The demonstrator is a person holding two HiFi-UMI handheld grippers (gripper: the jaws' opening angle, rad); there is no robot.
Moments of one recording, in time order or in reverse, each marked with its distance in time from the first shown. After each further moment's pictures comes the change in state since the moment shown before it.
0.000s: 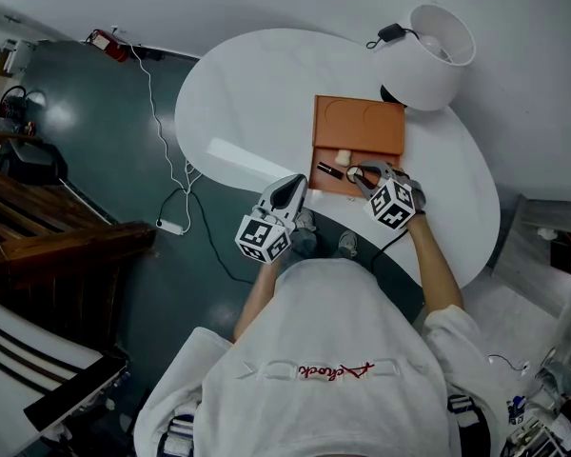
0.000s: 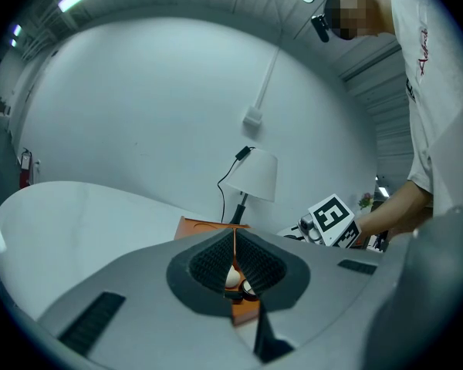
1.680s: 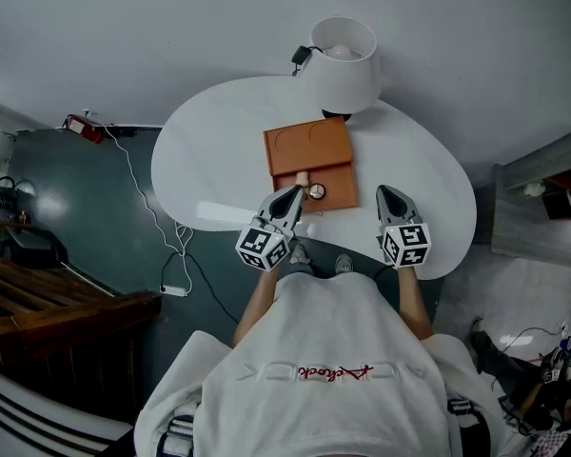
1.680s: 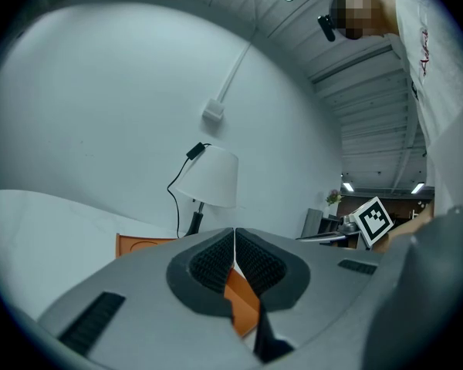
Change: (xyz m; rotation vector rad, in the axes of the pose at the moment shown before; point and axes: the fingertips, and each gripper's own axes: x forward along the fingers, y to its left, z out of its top) left arm 0.057 -0.089 0.019 0.081 0.003 -0.245; right arm -0.189 -0.026 -0.074 0.841 -0.455 -0.630
